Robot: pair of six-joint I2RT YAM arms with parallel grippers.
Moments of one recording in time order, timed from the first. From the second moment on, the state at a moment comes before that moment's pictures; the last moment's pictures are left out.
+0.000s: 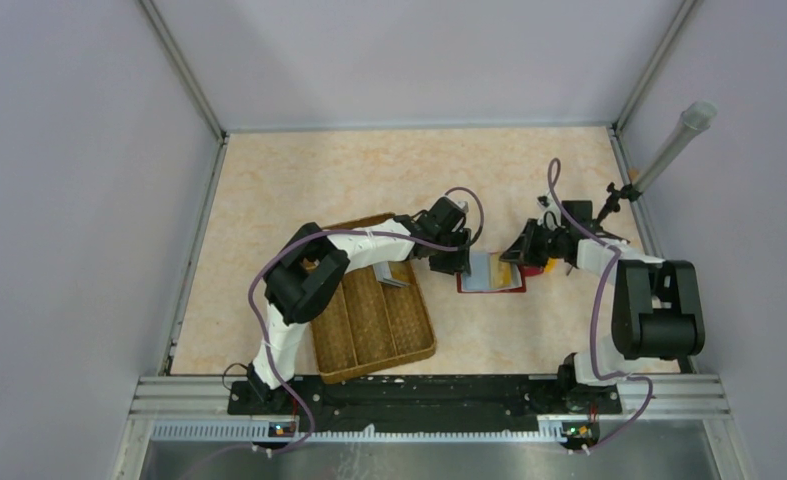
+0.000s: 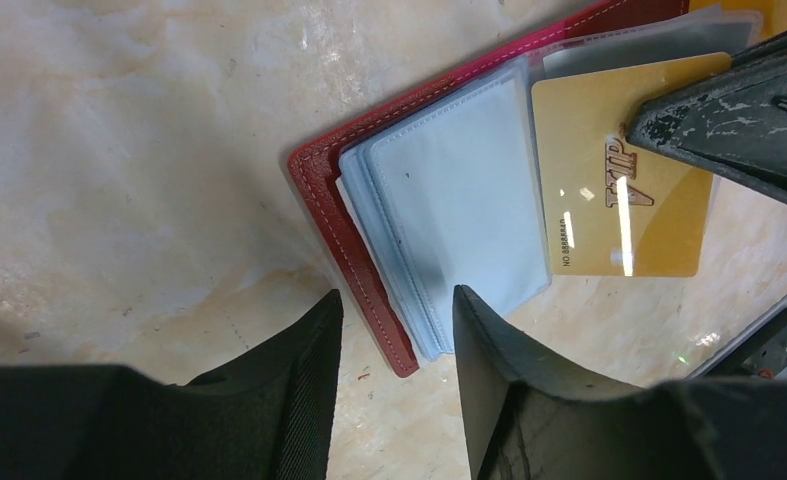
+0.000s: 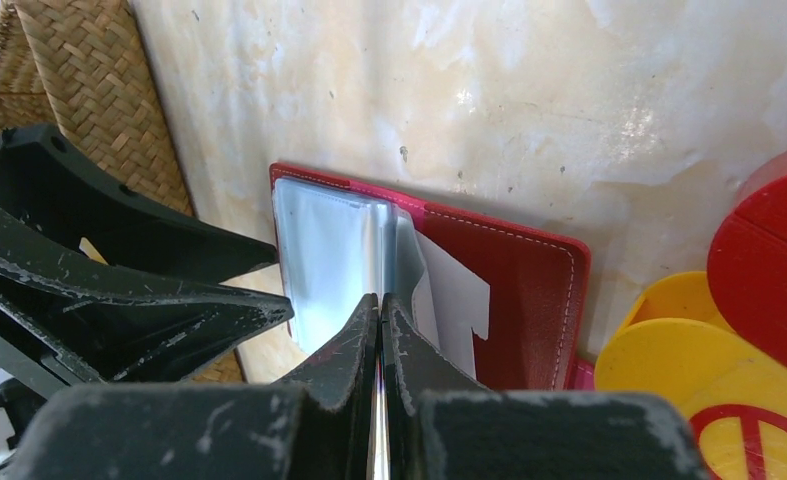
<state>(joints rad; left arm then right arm) -0.86 2.07 1.44 -0.29 0.17 -0.66 -0.02 1.53 0.70 -0.12 -0.63 0.36</state>
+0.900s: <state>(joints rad) -0.86 2.07 1.44 -0.29 0.17 -0.66 -0.04 1.58 0.68 -0.02 -0.68 0.40</state>
